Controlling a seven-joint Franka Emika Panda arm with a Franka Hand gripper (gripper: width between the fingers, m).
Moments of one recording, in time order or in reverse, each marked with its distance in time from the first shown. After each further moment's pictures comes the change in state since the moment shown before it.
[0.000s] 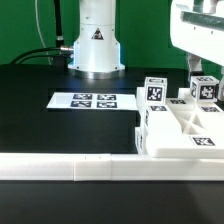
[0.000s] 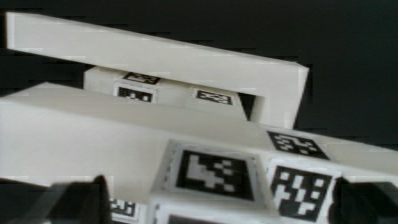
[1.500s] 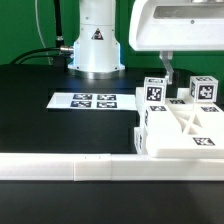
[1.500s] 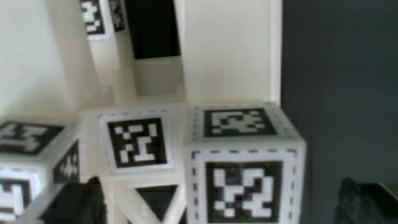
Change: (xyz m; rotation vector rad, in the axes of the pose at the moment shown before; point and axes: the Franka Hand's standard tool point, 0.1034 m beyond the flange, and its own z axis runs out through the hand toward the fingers) arm 0.012 0.002 -0.011 0.040 0.070 -1.375
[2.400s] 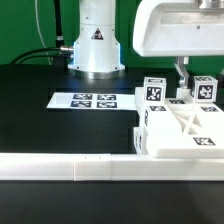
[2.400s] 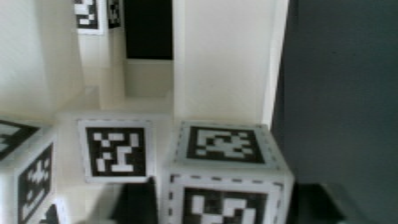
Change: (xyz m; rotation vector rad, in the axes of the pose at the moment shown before) arm -0.004 -0.007 0.007 -0.002 -0.009 -0.043
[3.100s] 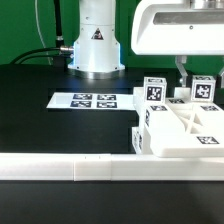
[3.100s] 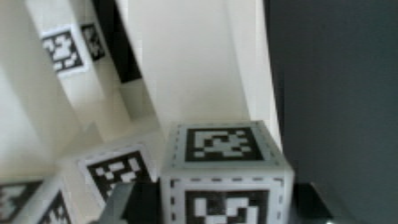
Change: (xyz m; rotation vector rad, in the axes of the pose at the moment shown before) arm -0.004 0.000 0.000 0.017 0.013 0.400
